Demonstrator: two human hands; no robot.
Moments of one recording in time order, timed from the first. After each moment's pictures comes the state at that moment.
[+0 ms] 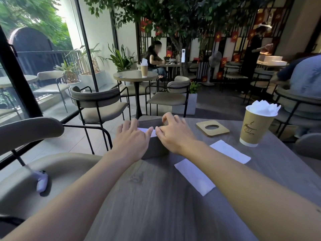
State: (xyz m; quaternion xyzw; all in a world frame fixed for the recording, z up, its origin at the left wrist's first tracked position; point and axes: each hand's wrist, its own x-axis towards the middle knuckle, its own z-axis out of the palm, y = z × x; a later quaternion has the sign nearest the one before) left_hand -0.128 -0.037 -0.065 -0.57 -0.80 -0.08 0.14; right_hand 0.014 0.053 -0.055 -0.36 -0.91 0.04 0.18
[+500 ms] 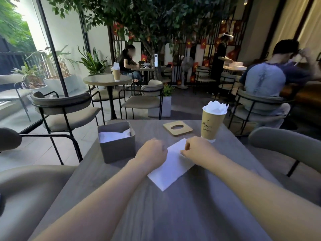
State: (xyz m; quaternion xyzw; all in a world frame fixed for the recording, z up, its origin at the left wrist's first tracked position) left_hand 0.002 0.029 -0.094 -0.68 -0.70 -0.21 -0.09; right_hand 0.177 0.068 -0.070 -0.58 -0.81 0.09 0.08
